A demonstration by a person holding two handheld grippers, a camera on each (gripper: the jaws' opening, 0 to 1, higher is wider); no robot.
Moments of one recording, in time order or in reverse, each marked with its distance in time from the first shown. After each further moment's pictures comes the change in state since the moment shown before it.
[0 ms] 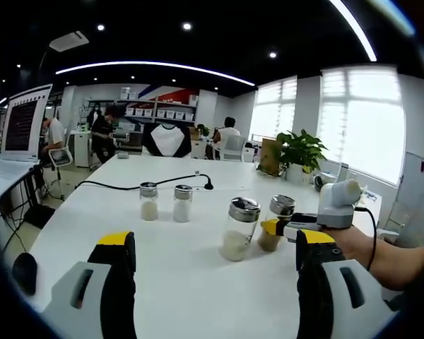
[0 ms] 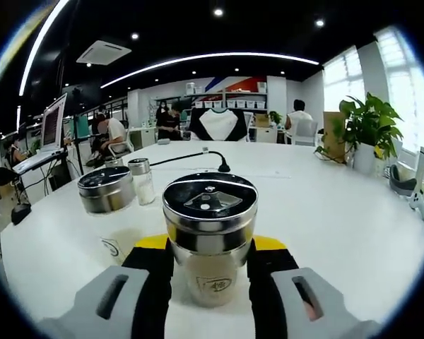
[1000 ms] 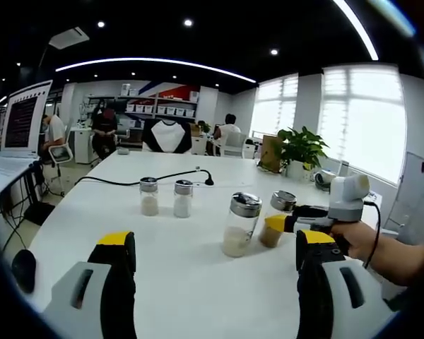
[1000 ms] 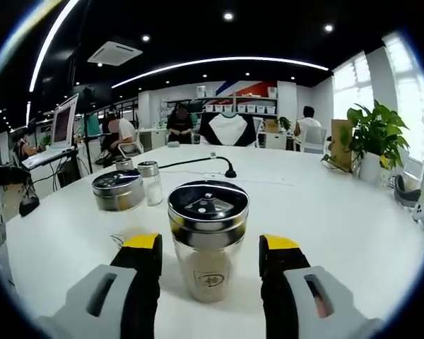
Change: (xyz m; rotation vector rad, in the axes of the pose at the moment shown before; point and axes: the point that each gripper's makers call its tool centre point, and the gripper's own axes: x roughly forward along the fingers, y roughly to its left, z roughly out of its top) left arm 0.002 0.001 -0.007 -0.007 0.022 0.002; right arm -0.015 -0.001 0.008 -0.059 -0.023 0.079
